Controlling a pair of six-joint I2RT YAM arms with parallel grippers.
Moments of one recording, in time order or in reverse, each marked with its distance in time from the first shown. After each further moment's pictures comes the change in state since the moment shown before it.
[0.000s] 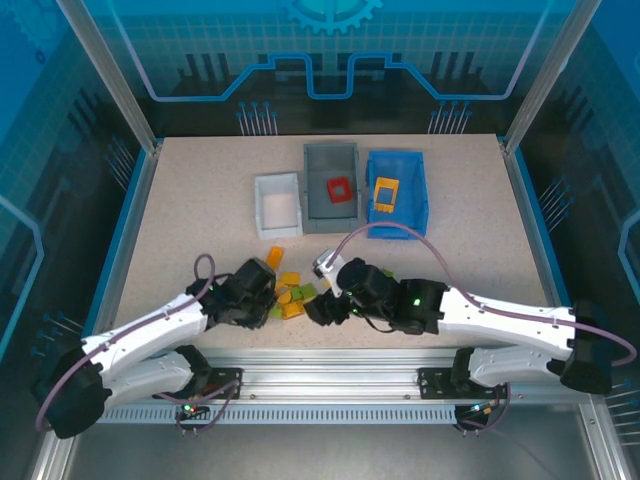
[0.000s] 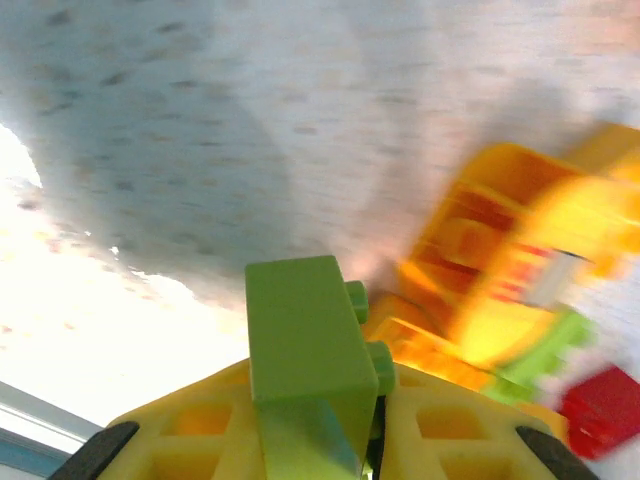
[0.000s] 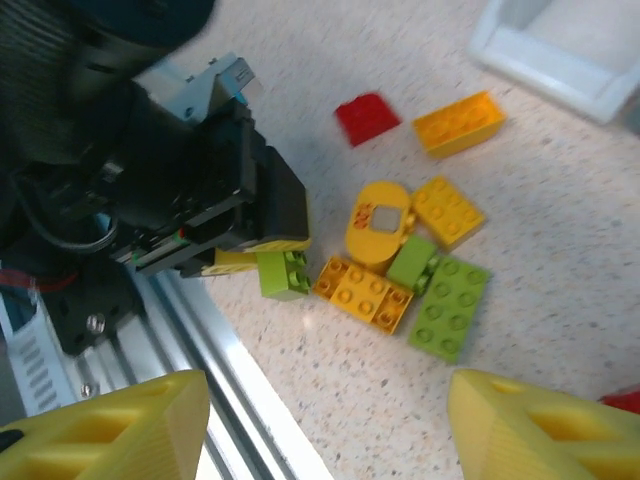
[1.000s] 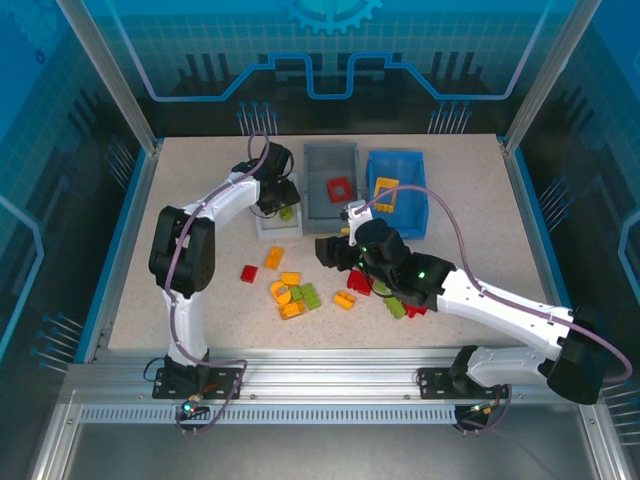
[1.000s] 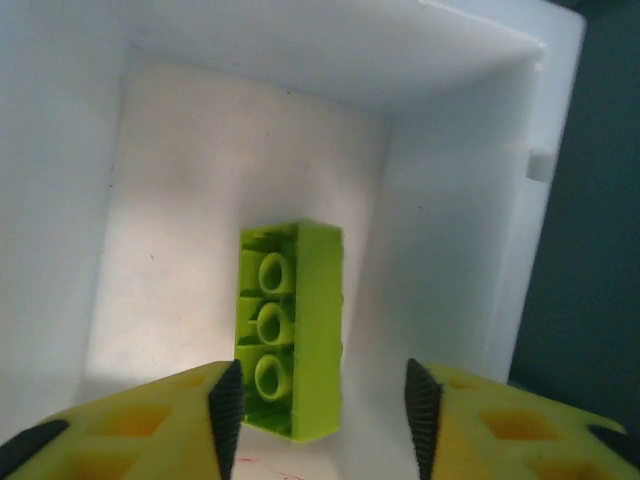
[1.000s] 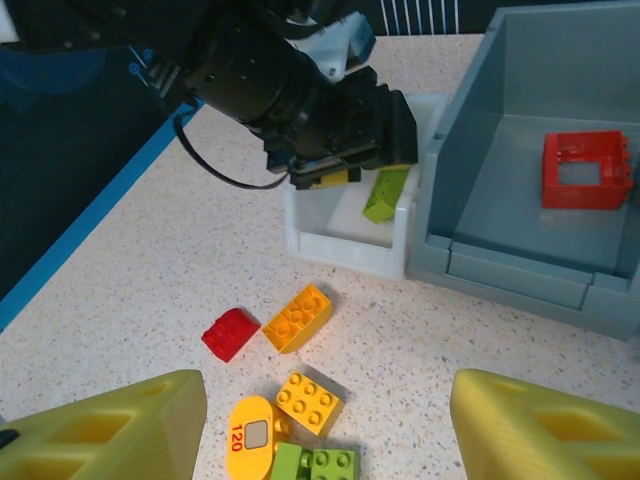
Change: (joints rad) left arm 0.382 0.994 0.982 0.017 0.015 1.035; right arm -0.238 0.052 0.037 0.172 0.093 0.105
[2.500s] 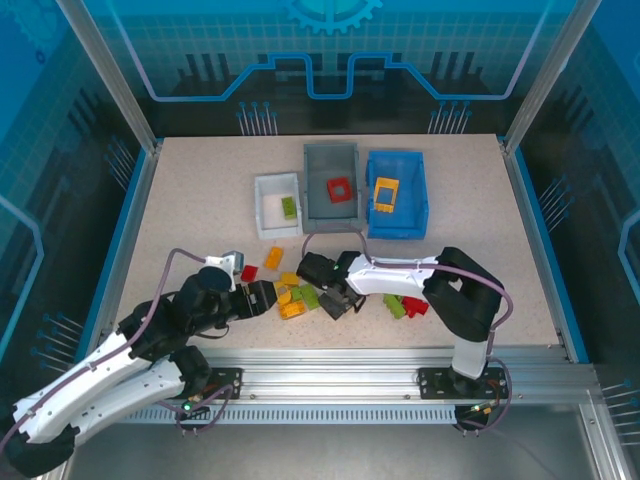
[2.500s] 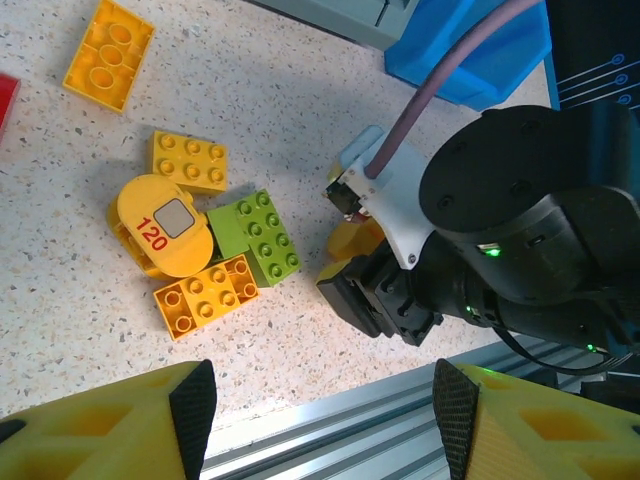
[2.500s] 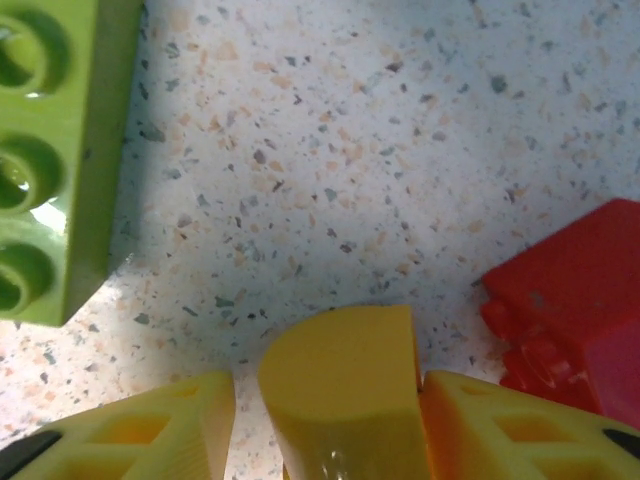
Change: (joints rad) left arm -0.512 -1.452 -0.928 -0.110 -0.045 -0.271; right arm 0.079 0.643 0.212 -0.575 -0.043 -0.192
